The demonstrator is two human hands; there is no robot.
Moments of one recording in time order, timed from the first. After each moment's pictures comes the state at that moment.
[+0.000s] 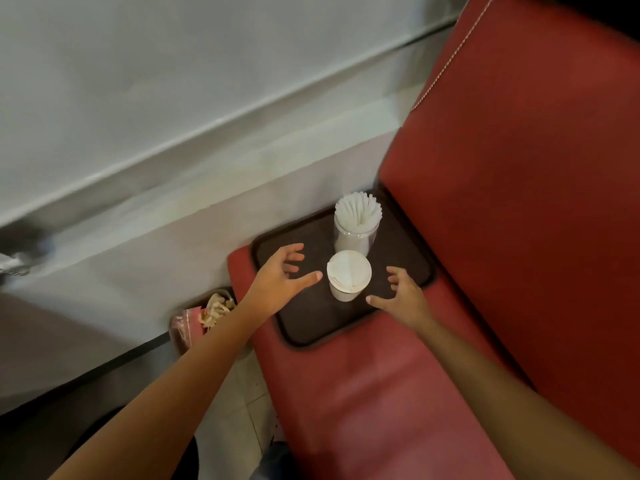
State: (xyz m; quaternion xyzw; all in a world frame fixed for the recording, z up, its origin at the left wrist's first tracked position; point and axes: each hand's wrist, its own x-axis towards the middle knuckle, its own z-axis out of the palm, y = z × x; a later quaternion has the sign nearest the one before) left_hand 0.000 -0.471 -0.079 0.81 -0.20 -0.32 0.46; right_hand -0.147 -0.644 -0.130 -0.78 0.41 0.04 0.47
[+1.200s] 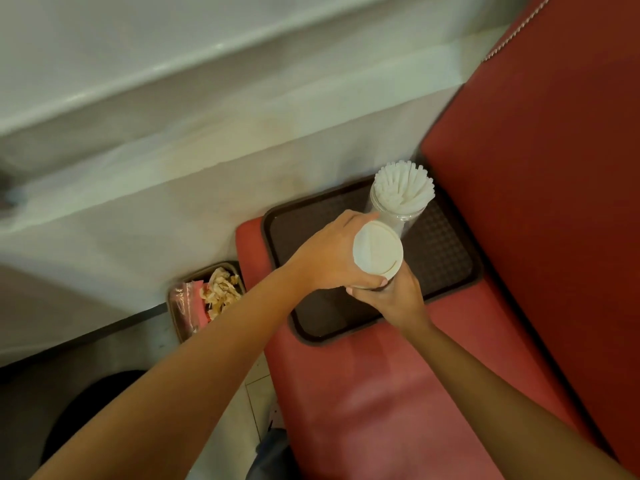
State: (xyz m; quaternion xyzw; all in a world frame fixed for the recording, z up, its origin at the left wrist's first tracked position) left_hand 0.023 -0.513 -0.113 0.80 -0.43 -0.31 0.29; right_hand -0.097 -0.608 -0.196 -0.78 0.33 -0.08 0.53
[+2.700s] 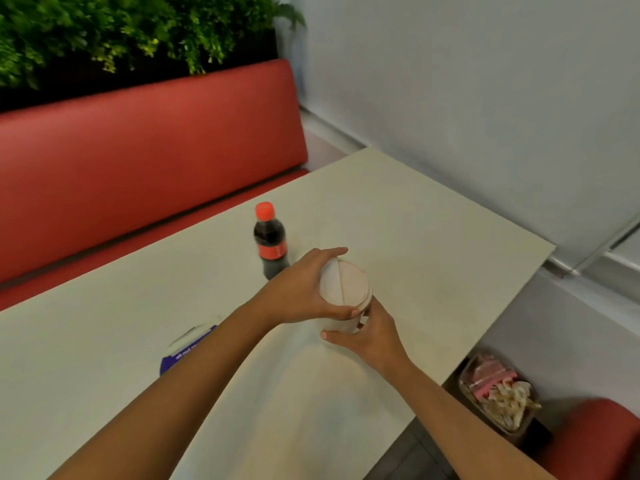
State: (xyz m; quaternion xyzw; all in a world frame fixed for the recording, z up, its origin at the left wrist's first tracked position) left_hand -0.289 0.115 0.116 0.91 0.16 0.02 0.37; right_hand -0.209 -0.021 0.026 -0.77 -0.27 0.26 0.51
